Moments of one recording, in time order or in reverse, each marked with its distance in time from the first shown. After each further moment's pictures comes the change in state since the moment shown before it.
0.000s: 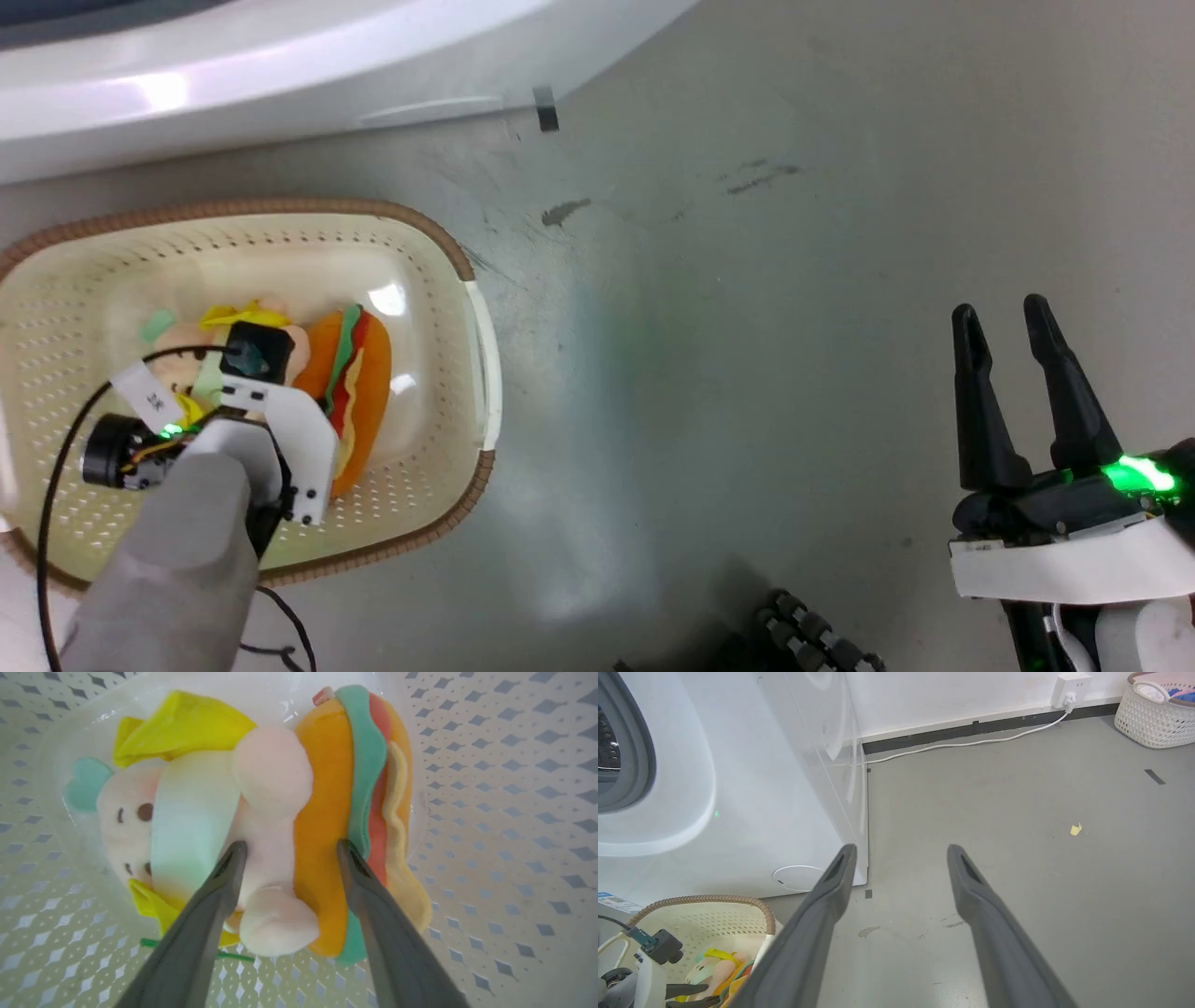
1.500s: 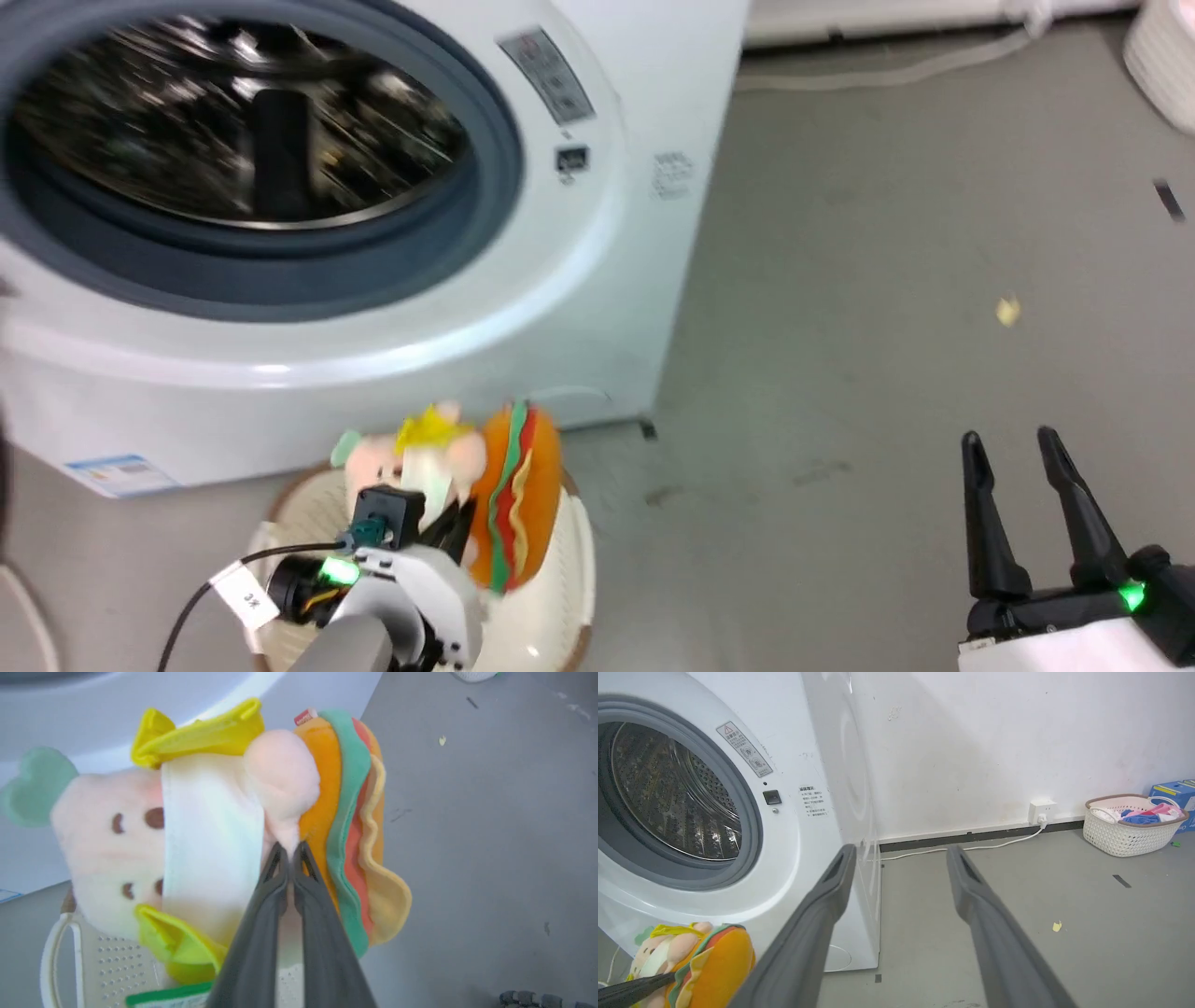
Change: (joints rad) left arm 0.294 -0.157 -0.067 -0.123 -0.164 -0.062 -0.336; right arm 0.175 0.000 -0.051 0.056 -0.166 0.000 -0.031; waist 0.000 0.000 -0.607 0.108
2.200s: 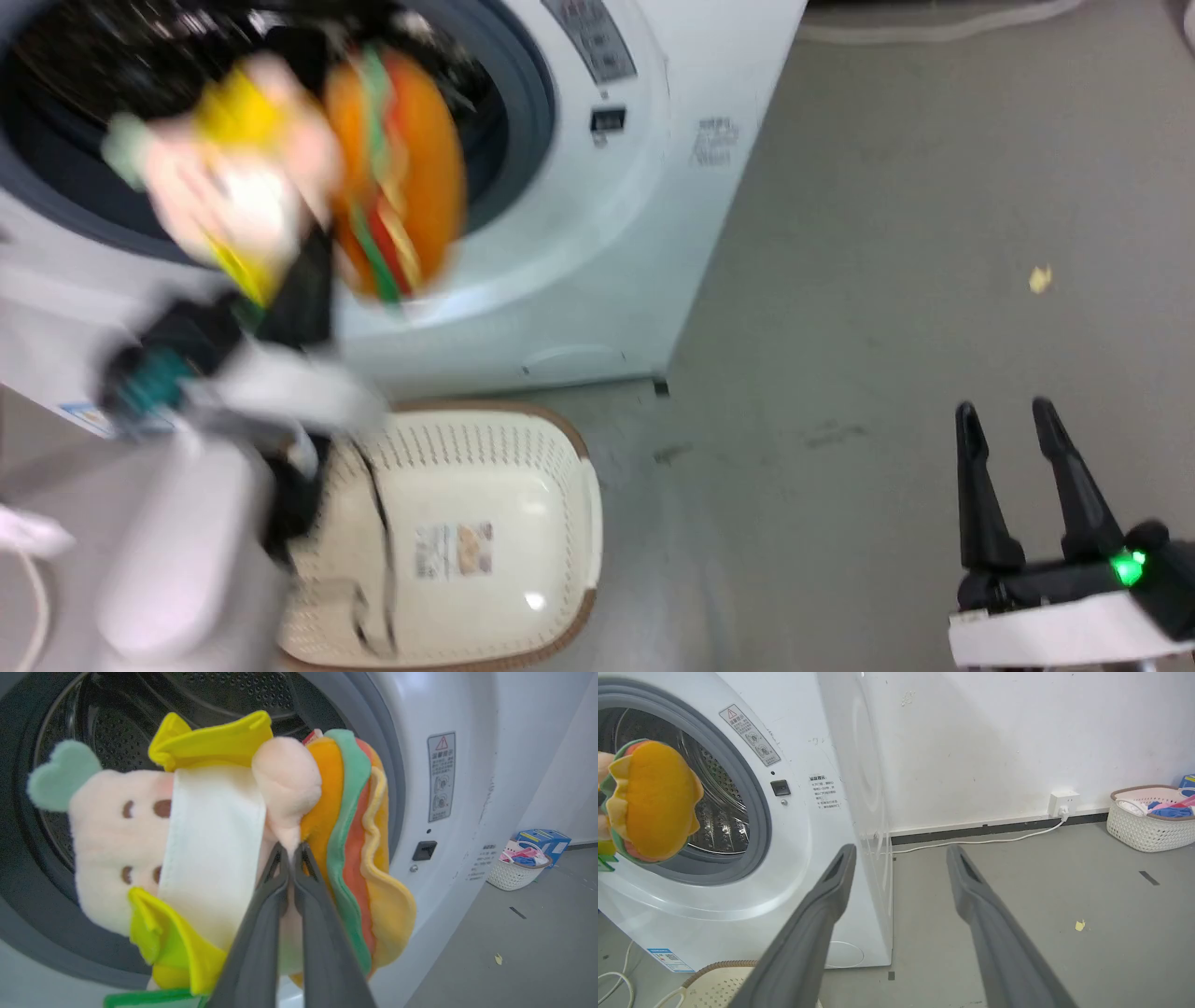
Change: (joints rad) left arm 0.031 0.110 0.257 -0.779 0.035 0.127 0.045; right arm -0.028 0.000 0.021 -0.011 0.020 0.000 0.000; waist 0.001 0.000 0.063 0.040
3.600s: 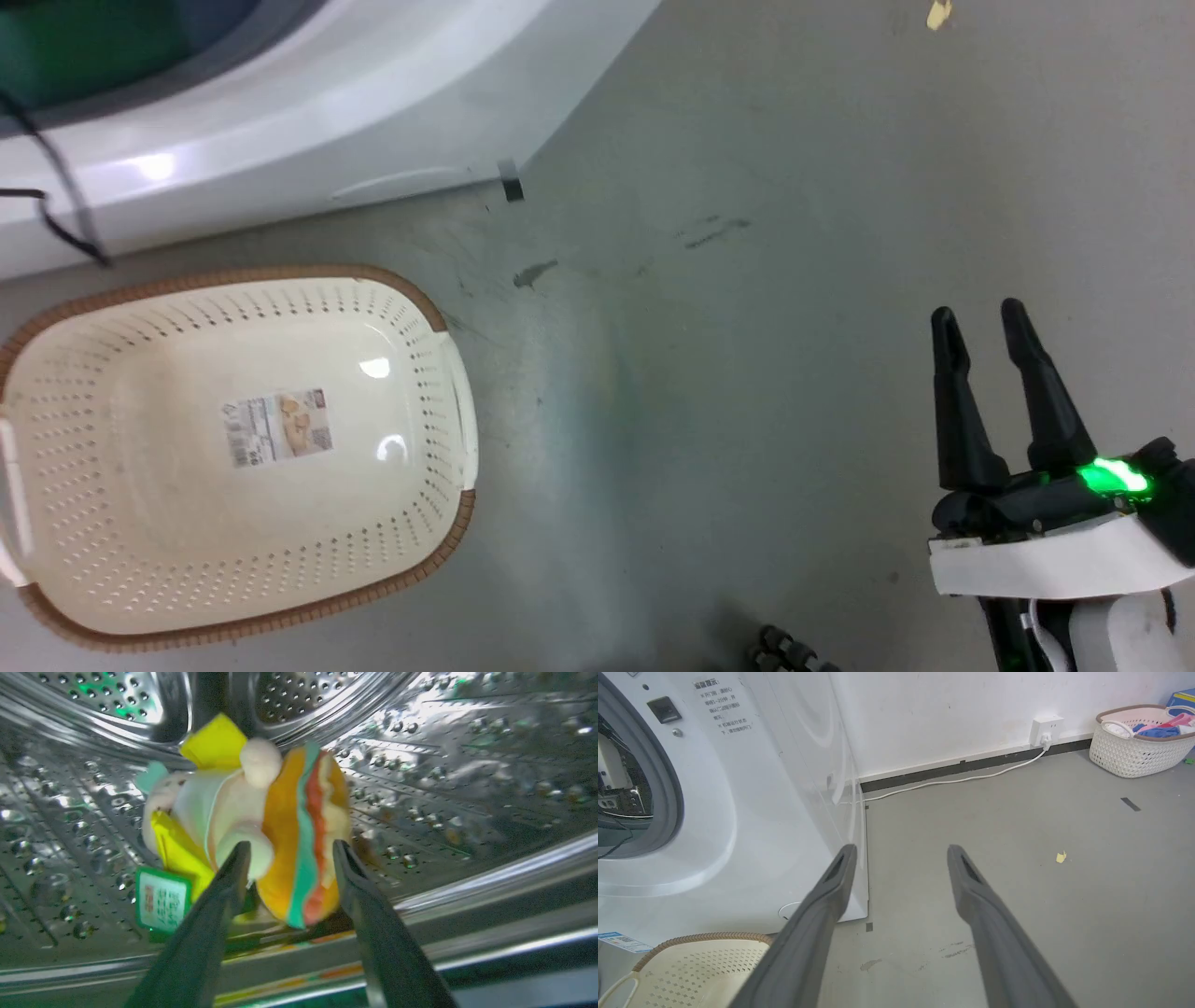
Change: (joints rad) left arm -1.016 0.225 -0.081 0.806 0.146 -0.052 0.399; right arm -0.160 0.000 0.075 -0.004 0.172 0.000 0.000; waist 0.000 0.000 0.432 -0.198
